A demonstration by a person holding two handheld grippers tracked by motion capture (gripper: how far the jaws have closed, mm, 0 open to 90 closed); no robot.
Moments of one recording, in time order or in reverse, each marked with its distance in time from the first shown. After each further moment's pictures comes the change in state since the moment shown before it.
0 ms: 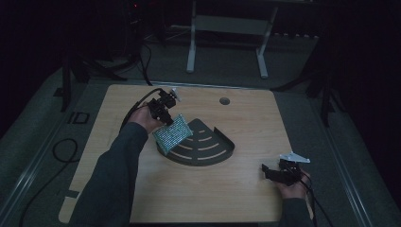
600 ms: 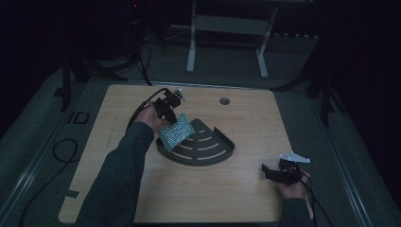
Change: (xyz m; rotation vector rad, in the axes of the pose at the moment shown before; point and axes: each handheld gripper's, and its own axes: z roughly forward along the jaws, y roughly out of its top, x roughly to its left) left arm -0.002 0.014 0.015 0.007 0.044 -0.001; right arm 0.000 0.000 0.000 0.000 0.001 -0.001
